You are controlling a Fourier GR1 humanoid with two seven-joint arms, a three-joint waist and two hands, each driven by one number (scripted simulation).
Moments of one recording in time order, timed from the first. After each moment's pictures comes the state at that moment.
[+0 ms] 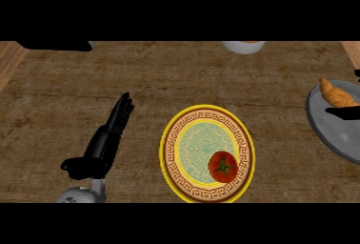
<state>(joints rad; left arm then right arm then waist) -0.07 0.05 -0.19 -1.56 0.01 0.04 -0.10 -0.68 -0.62 -0.41 -0.36 0.55 -0.21 -0.28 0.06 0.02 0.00</state>
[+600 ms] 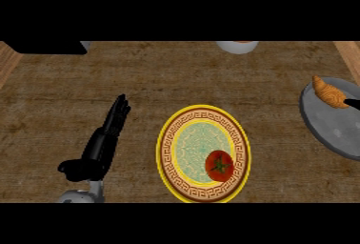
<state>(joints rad) -0.05 0.05 -0.17 -1.56 0.01 0.05 -0.11 -0.69 -0.67 -0.64 -0.28 0.31 -0.09 -0.52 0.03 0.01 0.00</state>
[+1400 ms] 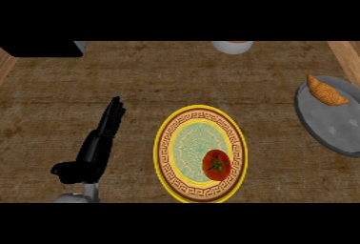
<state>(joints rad) -0.02 0.05 -0.15 -1.57 0.01 0.04 -0.11 -0.40 -0.80 -0.68 -0.28 0.16 0.40 -0.76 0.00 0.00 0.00</state>
